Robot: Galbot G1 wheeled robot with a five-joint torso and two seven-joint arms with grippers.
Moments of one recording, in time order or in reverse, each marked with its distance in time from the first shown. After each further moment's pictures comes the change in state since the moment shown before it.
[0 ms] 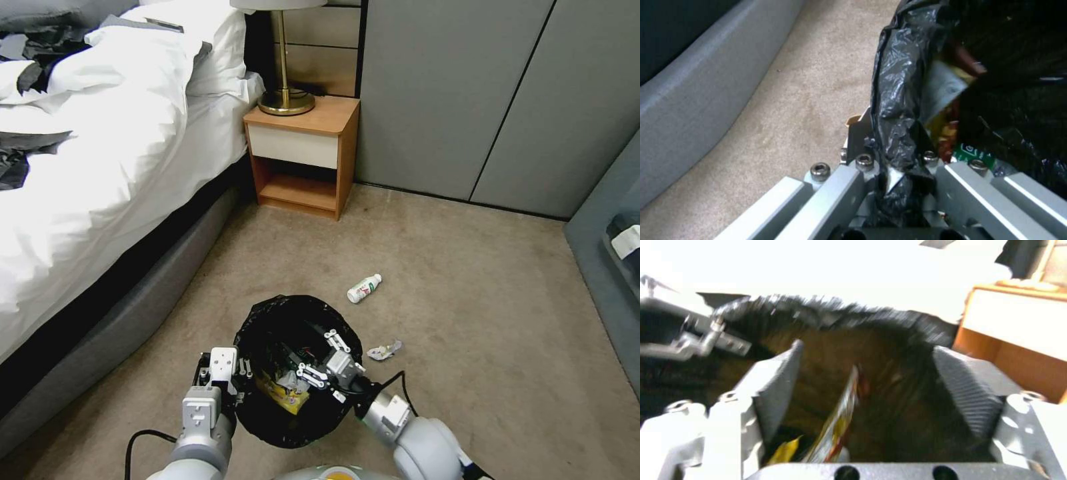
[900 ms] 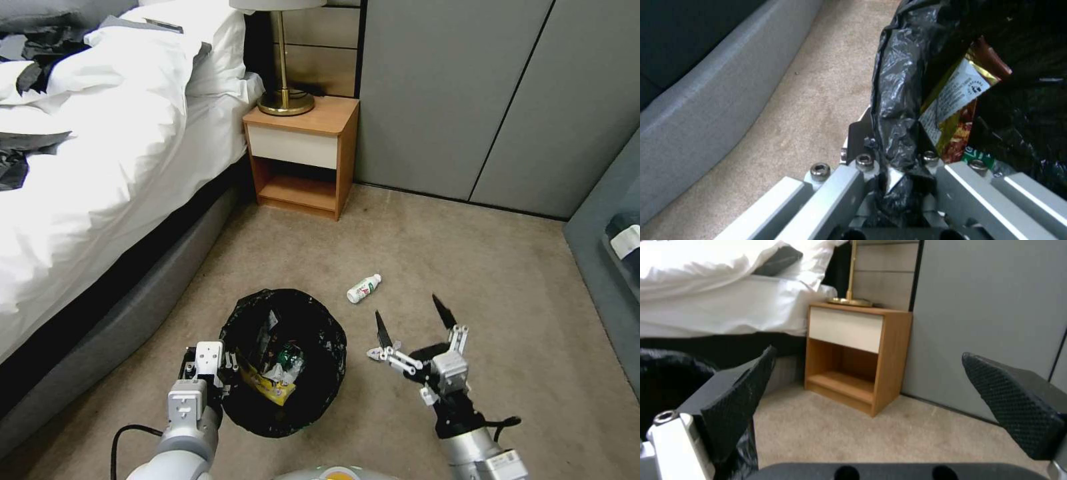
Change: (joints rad) left arm -0.023 0.020 -0.069 0.006 -0.048 0.005 -0.001; right arm -0.407 0.174 0.302 0.229 -0.094 0.117 0.281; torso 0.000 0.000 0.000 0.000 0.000
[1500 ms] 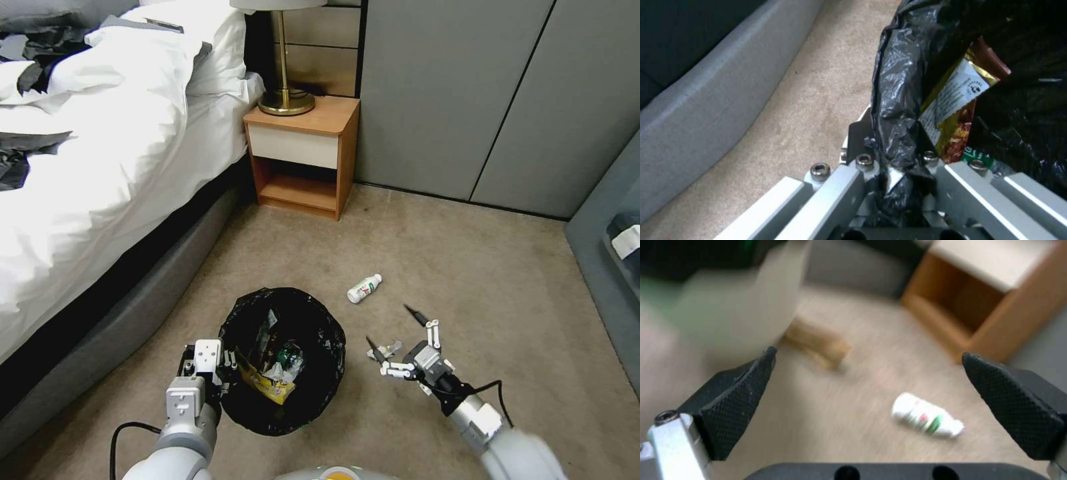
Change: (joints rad) left arm 0.001 -0.012 0.002 -0.003 0.005 0.005 -0.002; right arm 0.374 -0.277 0.027 -0.518 -0.015 0.049 -0.506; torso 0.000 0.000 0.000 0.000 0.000
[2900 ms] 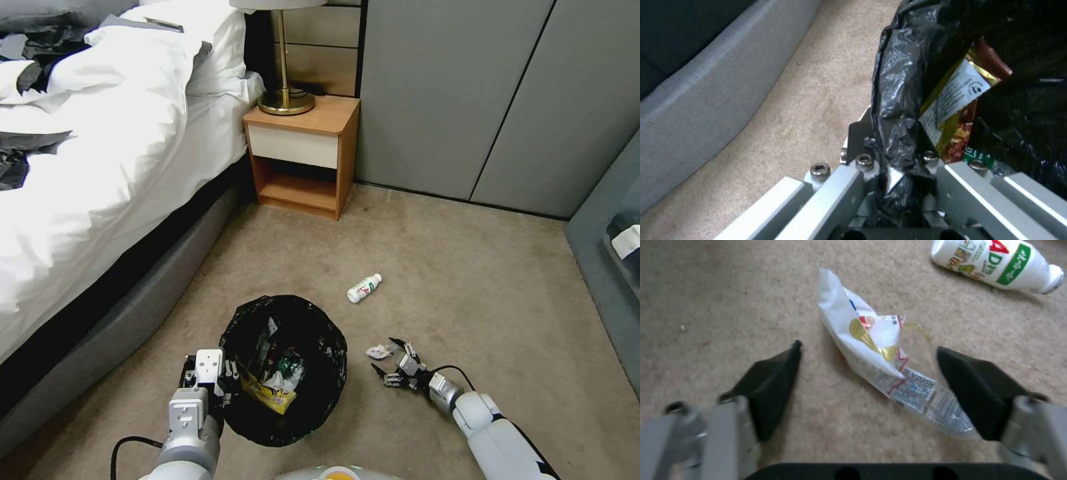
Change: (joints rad) left arm 0.048 -0.031 0.013 -0.011 0.041 -0.016 0.000; right arm 0.514 0.257 -0.014 -0.944 -0.230 0.146 0.010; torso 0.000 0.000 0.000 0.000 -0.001
